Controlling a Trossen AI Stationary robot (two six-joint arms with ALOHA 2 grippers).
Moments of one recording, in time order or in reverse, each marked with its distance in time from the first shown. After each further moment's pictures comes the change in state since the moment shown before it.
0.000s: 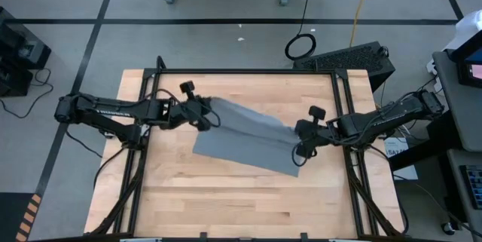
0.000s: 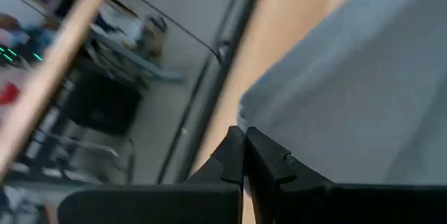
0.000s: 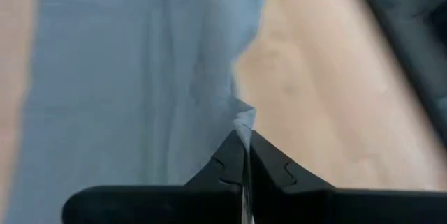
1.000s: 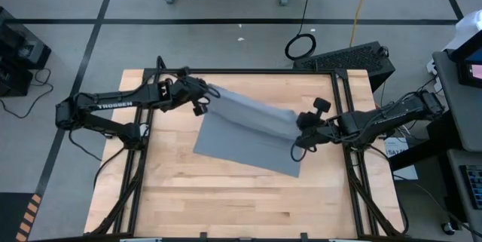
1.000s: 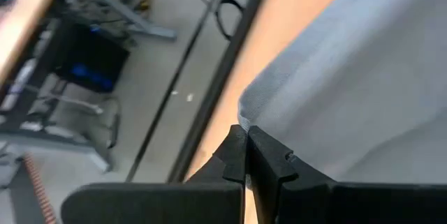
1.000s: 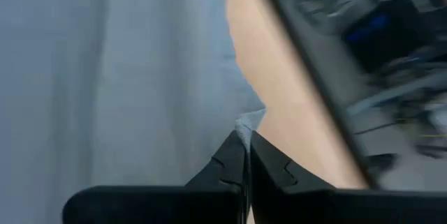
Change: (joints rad) left arm 0.289 0.003 0.000 -0.057 0.206 0.014; right arm -0.028 0.000 0.038 -0.067 0.224 -0.036
